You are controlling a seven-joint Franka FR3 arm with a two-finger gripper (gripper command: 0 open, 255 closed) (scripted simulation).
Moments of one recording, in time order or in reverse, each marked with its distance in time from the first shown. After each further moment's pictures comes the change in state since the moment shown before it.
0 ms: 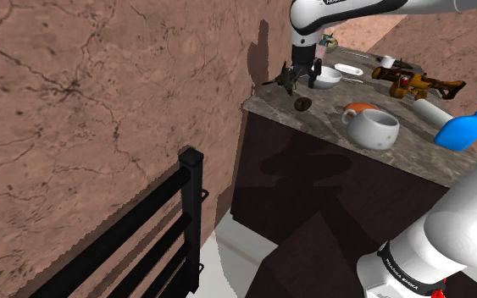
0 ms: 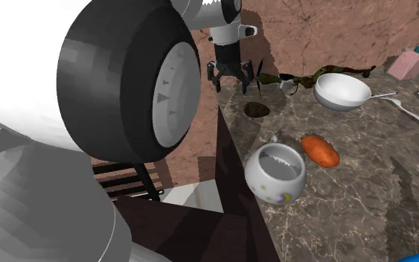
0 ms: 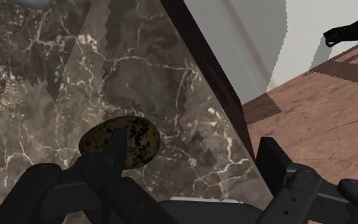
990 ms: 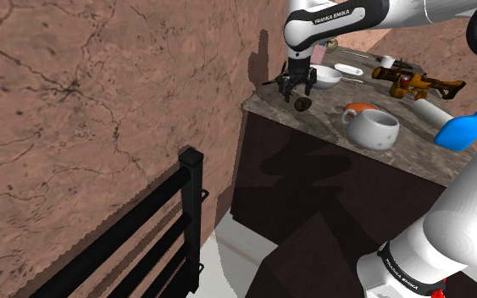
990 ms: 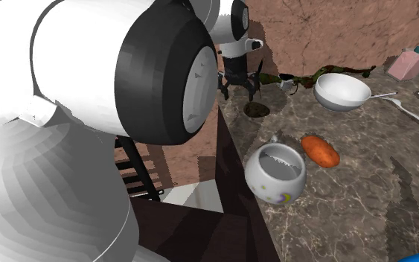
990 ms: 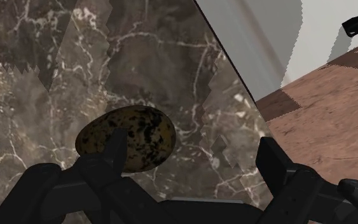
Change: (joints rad) arm -0.018 0.101 -0.019 0.017 -0.029 0.084 0.013
